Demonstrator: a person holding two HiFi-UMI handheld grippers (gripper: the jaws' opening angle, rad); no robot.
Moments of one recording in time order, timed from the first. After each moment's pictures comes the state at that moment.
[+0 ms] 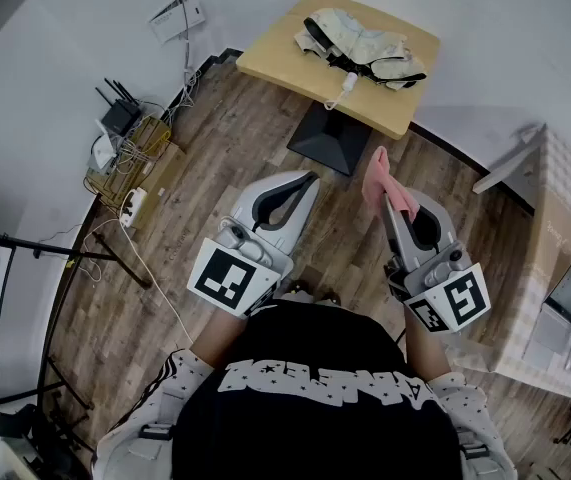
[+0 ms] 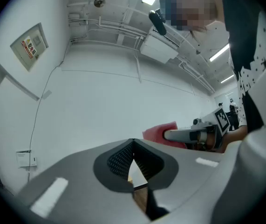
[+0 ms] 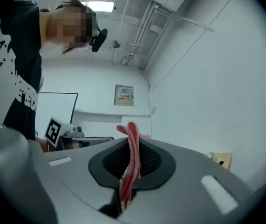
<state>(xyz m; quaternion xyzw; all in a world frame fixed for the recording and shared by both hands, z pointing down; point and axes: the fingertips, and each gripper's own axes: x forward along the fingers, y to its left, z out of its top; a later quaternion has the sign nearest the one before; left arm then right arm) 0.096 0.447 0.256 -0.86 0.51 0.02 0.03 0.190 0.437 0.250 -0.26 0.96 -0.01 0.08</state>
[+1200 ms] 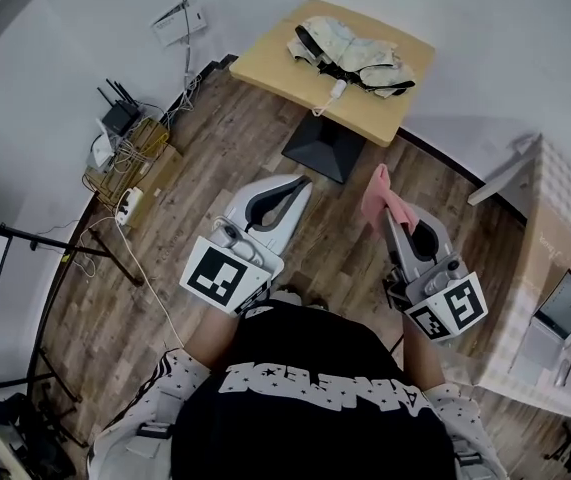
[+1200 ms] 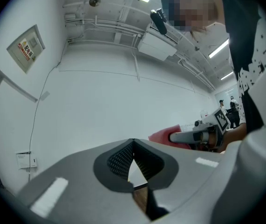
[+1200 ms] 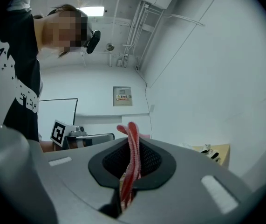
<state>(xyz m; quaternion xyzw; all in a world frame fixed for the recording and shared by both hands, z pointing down) 0.129 0.436 0.254 -0.85 0.52 0.03 0.06 0.249 0.430 0.266 -0.24 0.96 -0.05 0.09</state>
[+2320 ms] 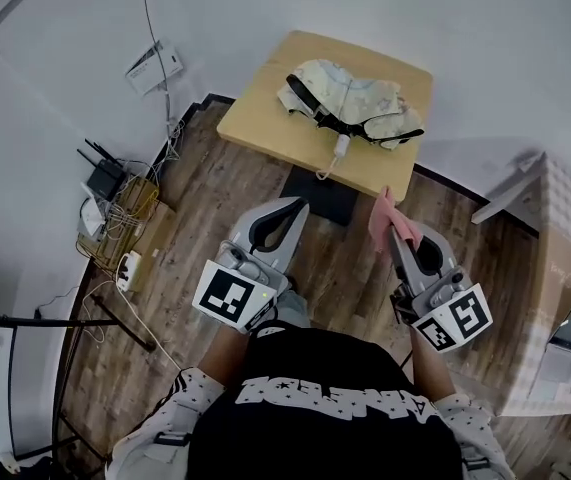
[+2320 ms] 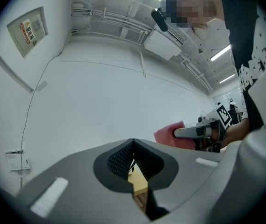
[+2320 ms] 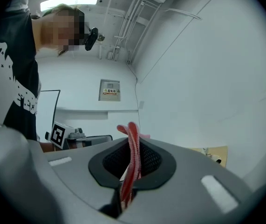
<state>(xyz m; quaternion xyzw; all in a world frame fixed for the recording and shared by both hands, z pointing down) 0.038 0.285 0.281 -0.87 0.50 0.03 0.04 0.176 0.291 0.282 -0.30 0.95 -0.05 0.07</state>
